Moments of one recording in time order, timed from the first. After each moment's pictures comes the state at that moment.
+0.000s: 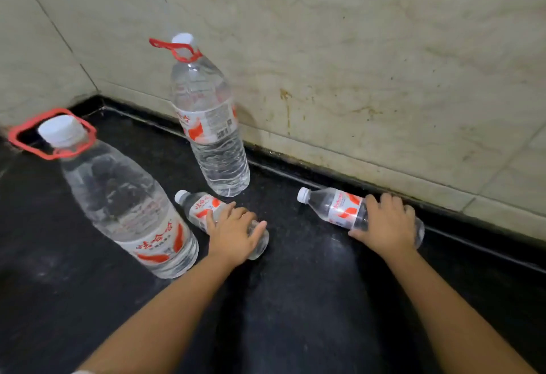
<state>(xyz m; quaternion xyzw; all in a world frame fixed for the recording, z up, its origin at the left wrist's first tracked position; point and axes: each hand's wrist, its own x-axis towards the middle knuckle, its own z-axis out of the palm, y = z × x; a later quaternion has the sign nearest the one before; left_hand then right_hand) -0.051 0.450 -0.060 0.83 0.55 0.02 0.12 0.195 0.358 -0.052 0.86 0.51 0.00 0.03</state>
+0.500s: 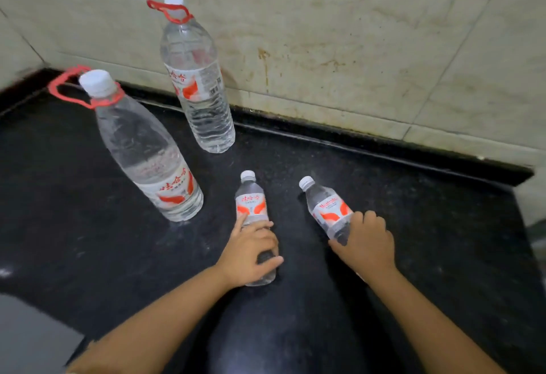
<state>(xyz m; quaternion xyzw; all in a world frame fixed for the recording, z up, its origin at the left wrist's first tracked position) -0.128 0.333 -0.072 0.94 0.21 0.11 0.23 0.061 0.210 -0.035 0.91 0.40 -0.08 -0.01</state>
